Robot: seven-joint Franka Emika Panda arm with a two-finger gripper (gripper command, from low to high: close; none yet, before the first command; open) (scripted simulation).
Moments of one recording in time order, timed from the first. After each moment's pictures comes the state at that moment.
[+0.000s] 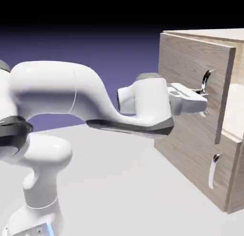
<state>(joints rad) 0.83 -0.84 -1.00 -2.44 -2.76 2.65 2.89</state>
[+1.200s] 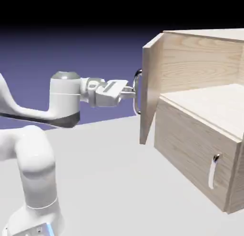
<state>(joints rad) 0.08 -1.28 0.13 -3.02 -1.62 2.39 2.59</state>
